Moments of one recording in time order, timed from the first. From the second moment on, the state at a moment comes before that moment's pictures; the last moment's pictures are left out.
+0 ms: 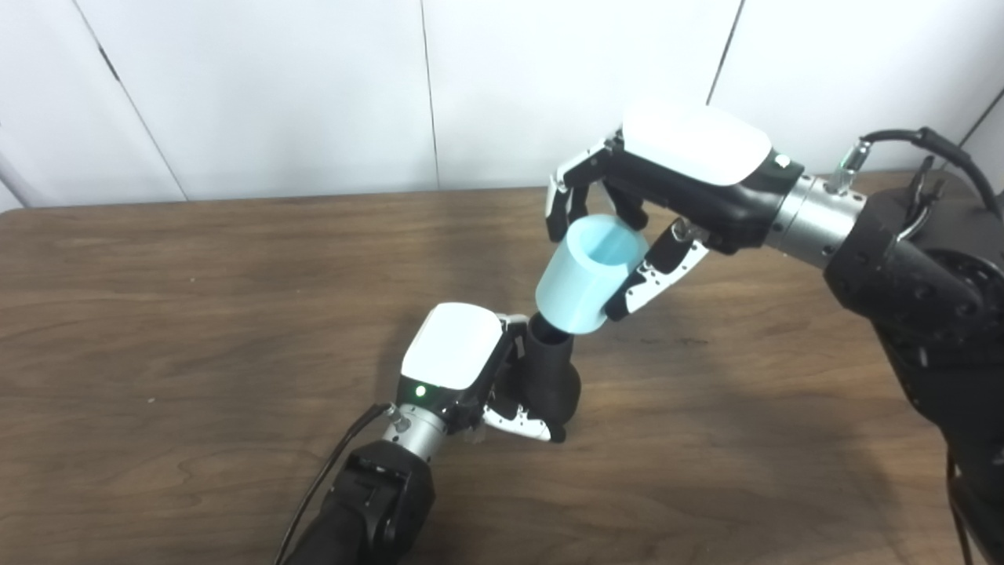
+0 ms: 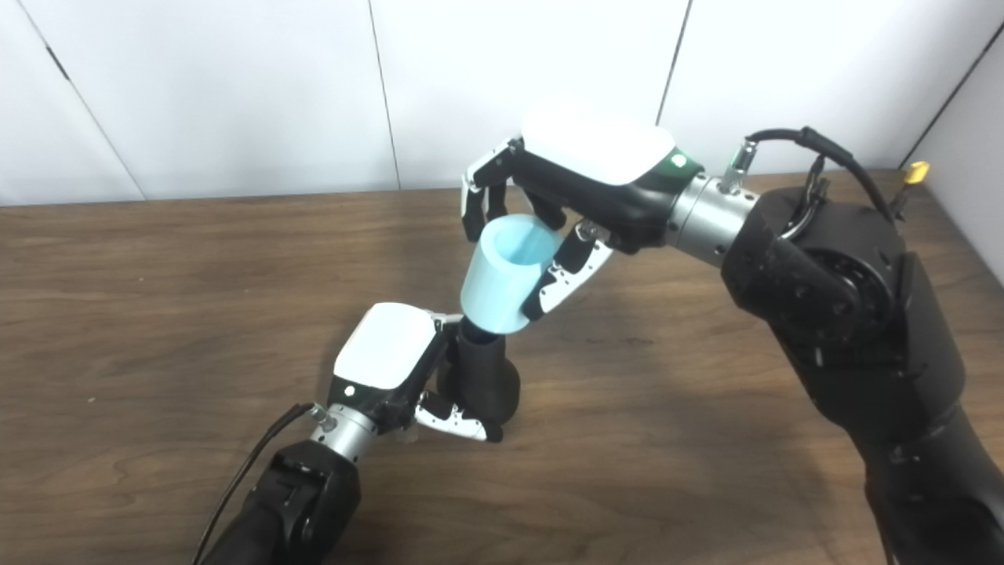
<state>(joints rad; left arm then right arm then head) -0.22 0.11 -0.50 -0.09 1.15 0.07 -0.09 -0.62 -0.58 0.19 -0.65 -0.47 0.21 0.77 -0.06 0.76</state>
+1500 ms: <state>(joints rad) -0.22 0.11 -0.50 -0.10 1.16 0.07 -0.12 -0.59 -0.55 0.24 -0.62 -0.54 0.20 0.81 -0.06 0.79</state>
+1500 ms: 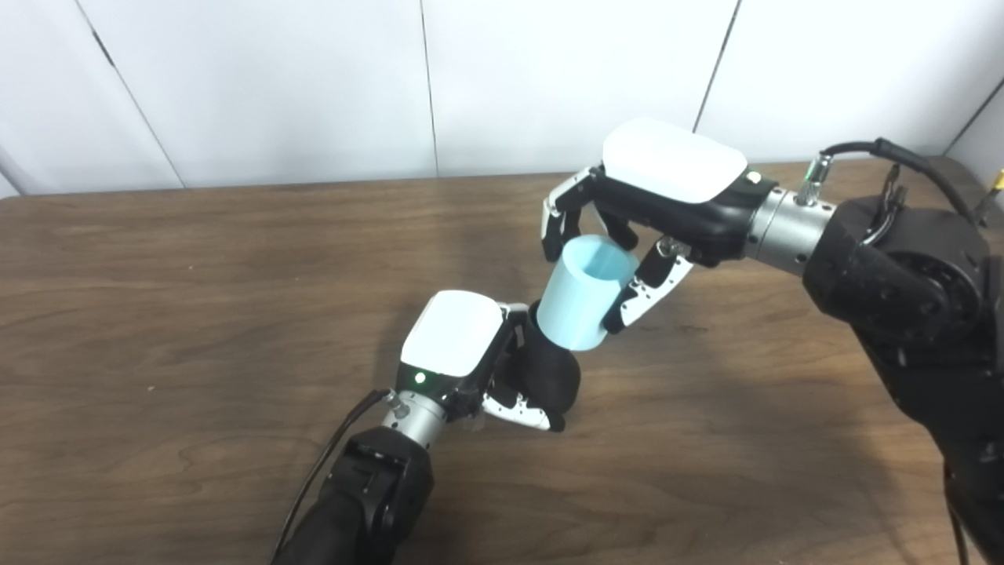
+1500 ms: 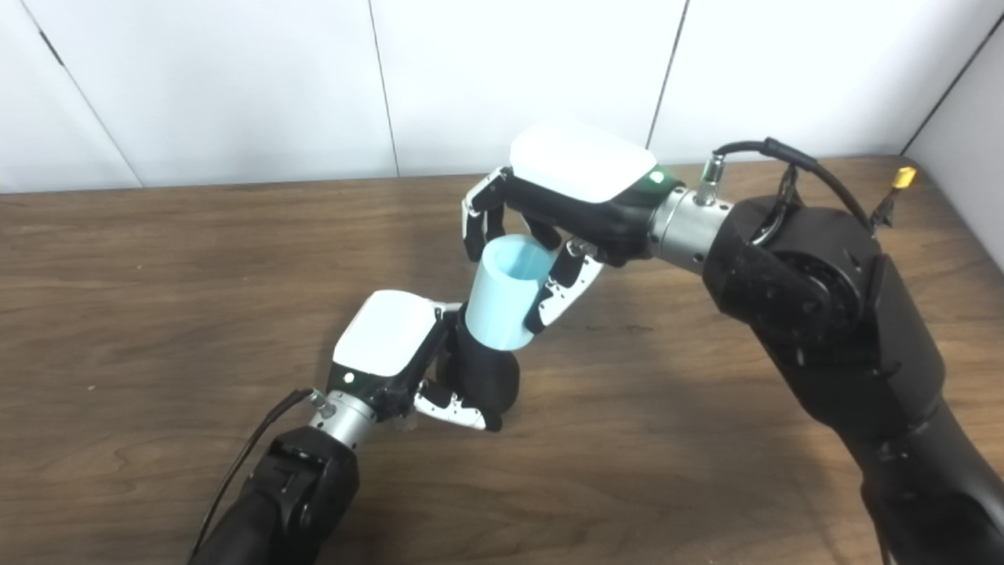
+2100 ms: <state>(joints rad) -0.22 0.11 -0.50 -0.11 1.16 0.08 -0.13 -0.59 -0.53 0.24 -0.62 -0.56 0.20 0.81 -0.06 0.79</state>
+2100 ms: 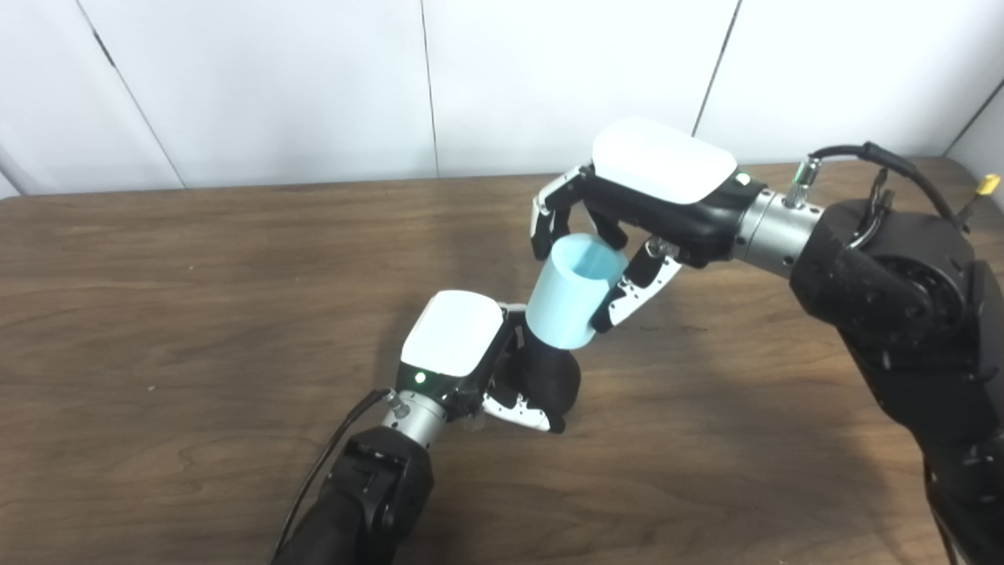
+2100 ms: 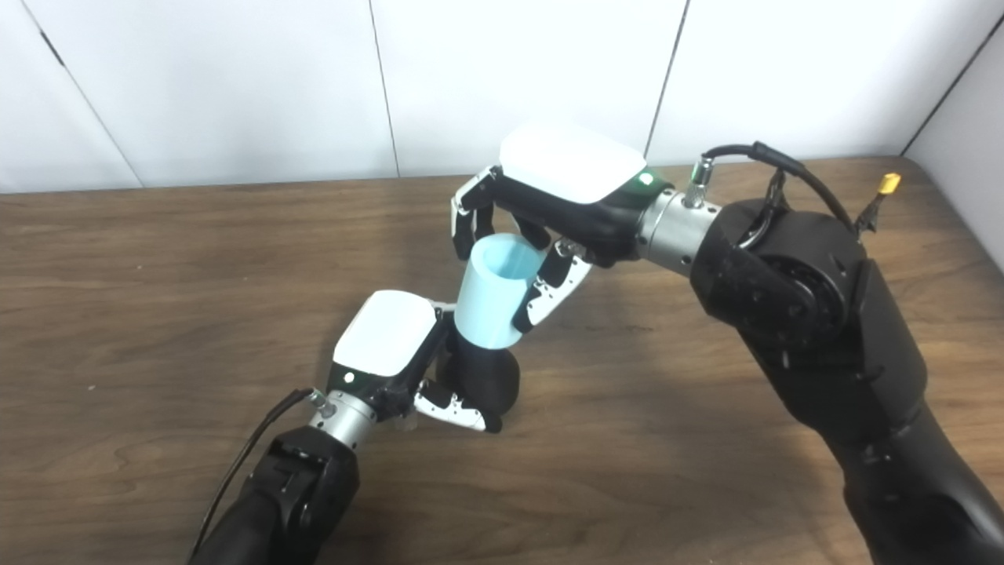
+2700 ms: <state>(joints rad) -0.22 0.11 -0.50 -0.11 1.16 0.08 -0.13 -0.59 -0.52 0.24 -0.62 -0.58 0.21 0.82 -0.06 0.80</state>
